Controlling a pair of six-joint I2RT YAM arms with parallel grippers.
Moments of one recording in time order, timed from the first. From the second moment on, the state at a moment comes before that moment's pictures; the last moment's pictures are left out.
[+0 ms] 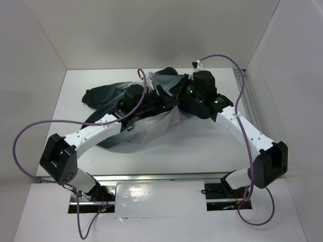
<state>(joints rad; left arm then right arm) -0.64 1.51 1.15 0.19 0.30 -0.98 0.49 1.40 1.27 -0.19 -0.11 0.64</state>
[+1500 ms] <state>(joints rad) -0.42 1.47 1.23 -0.26 0.43 -0.89 0.45 1.34 1.28 -0.21 -0.04 0.62</state>
